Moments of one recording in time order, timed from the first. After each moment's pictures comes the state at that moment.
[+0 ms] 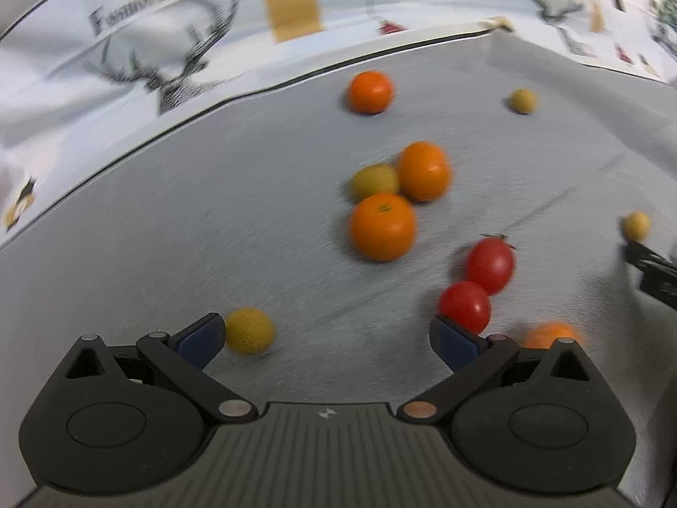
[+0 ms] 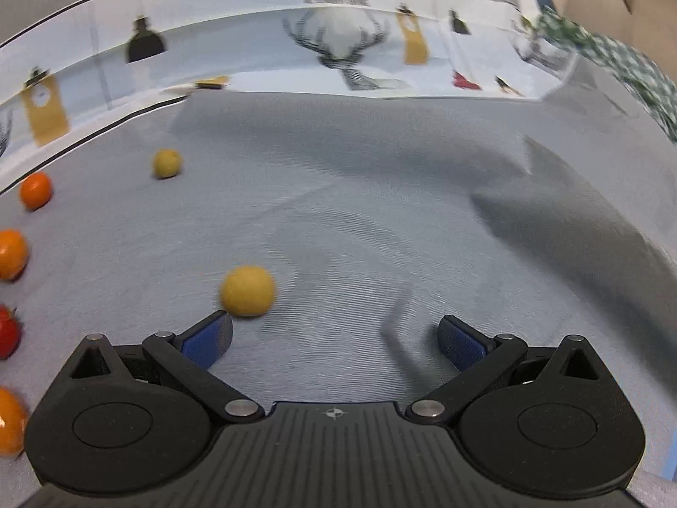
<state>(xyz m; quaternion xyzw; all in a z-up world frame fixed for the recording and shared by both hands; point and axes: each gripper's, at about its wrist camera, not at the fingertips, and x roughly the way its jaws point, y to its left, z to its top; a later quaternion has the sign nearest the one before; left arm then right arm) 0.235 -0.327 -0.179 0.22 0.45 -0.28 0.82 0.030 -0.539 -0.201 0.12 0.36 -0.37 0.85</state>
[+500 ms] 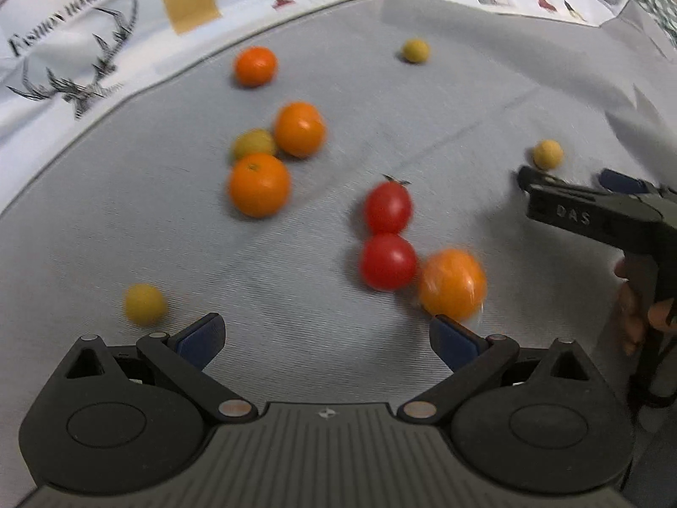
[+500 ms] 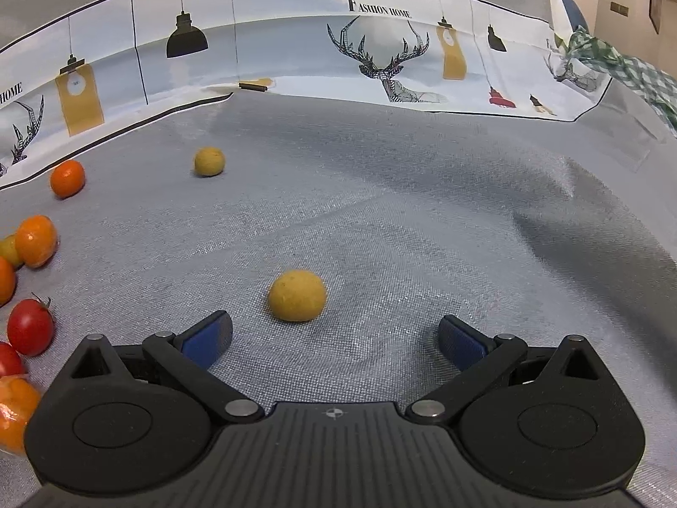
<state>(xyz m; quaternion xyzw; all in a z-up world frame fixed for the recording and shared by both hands) 0.191 -0.348 -0.185 0.24 0.47 -0.36 0.77 0.040 -0.532 -0.202 0.12 0.35 -0.35 0.86</state>
